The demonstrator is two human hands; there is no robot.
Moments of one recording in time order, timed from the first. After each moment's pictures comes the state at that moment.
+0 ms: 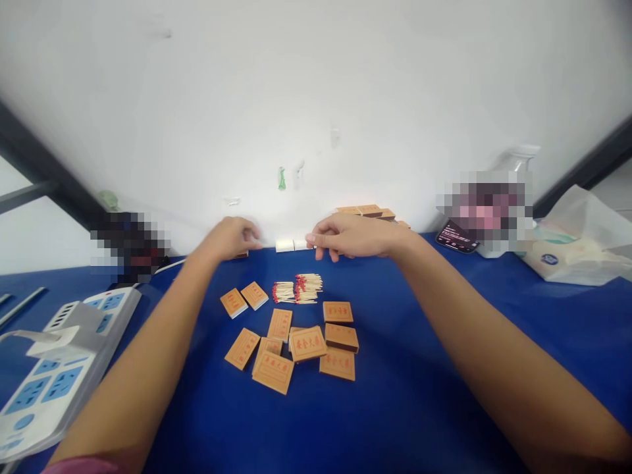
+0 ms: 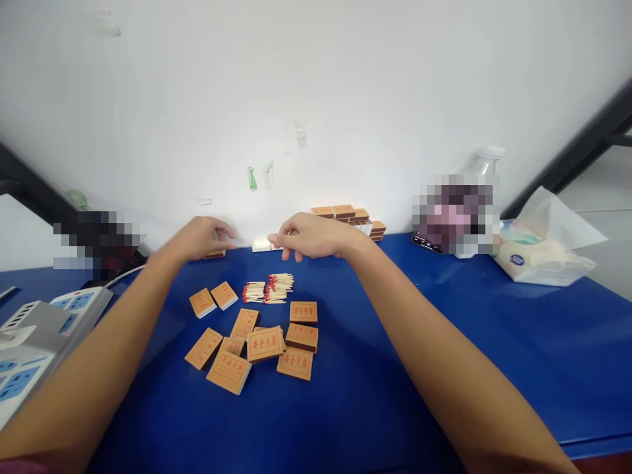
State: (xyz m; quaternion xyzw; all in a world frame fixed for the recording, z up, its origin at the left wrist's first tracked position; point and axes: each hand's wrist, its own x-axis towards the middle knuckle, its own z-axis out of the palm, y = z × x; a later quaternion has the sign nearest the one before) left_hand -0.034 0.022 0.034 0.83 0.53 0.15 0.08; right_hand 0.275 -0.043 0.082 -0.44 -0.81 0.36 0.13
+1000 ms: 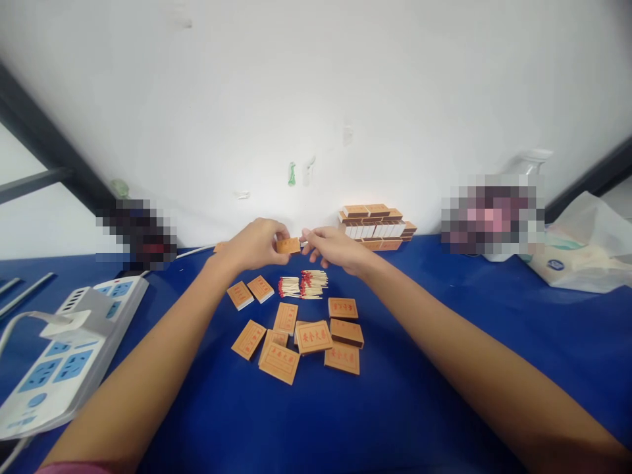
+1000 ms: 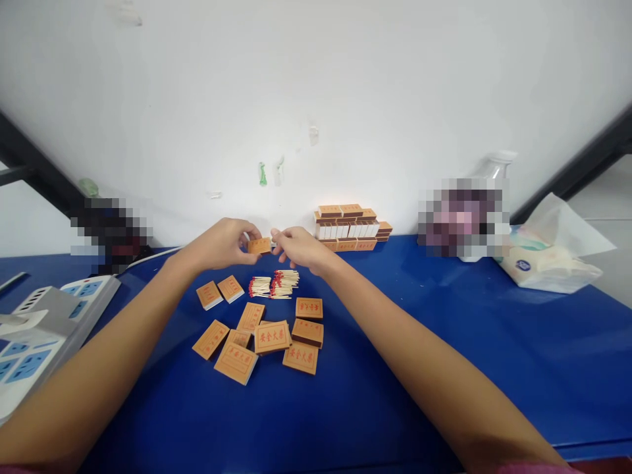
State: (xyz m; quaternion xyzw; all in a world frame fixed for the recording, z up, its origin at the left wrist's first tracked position) left_hand 0.012 -0.029 0.052 0.87 0.45 0.15 0.08; right_hand 0.220 -0.036 0.022 -0.51 -0.63 0.49 0.32
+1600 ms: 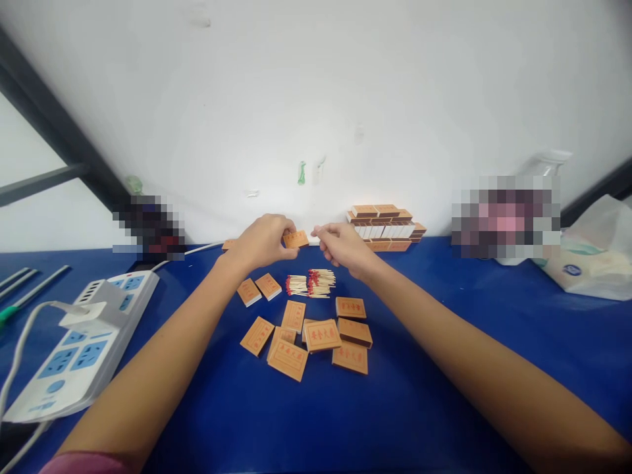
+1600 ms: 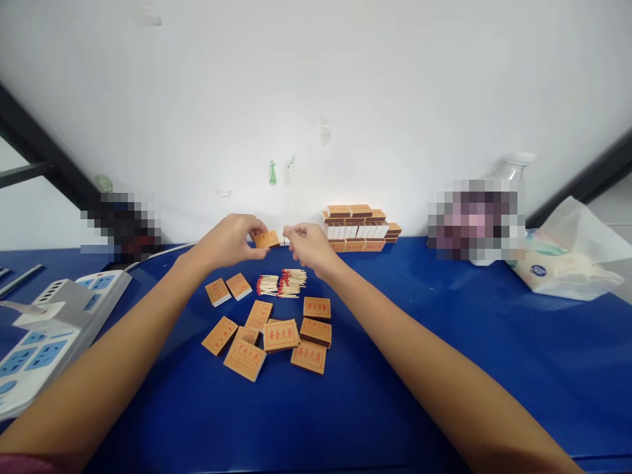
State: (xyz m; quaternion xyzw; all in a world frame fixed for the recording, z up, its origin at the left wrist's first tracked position) left_hand 0.014 -0.030 0.046 0.88 0.44 0.19 -0.01; right_hand 0.211 -0.046 0.019 -0.52 -0.57 0.48 0.41
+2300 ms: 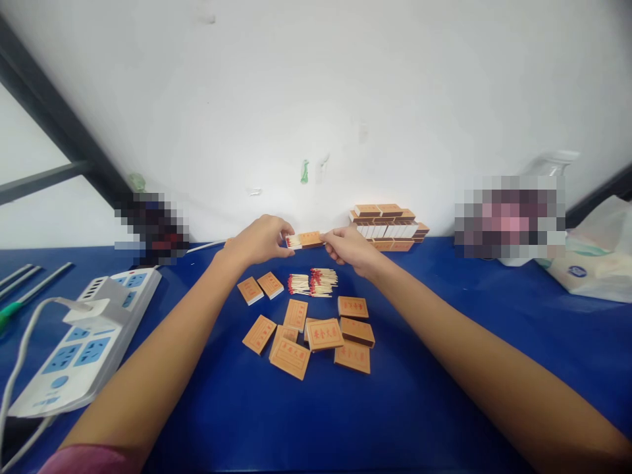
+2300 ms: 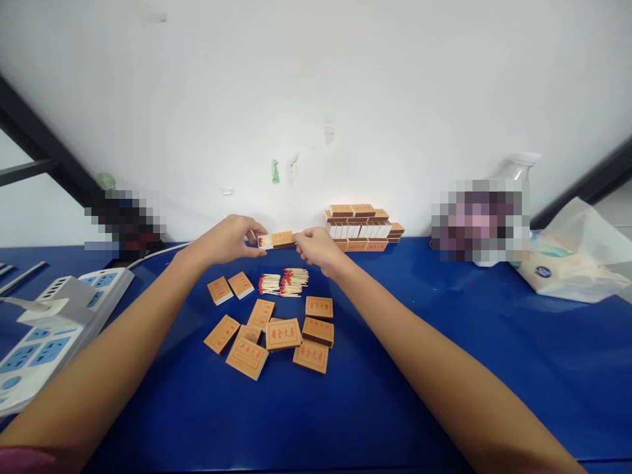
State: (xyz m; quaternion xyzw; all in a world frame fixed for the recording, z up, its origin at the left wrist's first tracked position) left_hand -0.004 -0.017 0.041 0.87 0.45 0.15 0.09; right_hand 0.223 -0.033 0.008 -0.56 -0.56 0.48 0.38
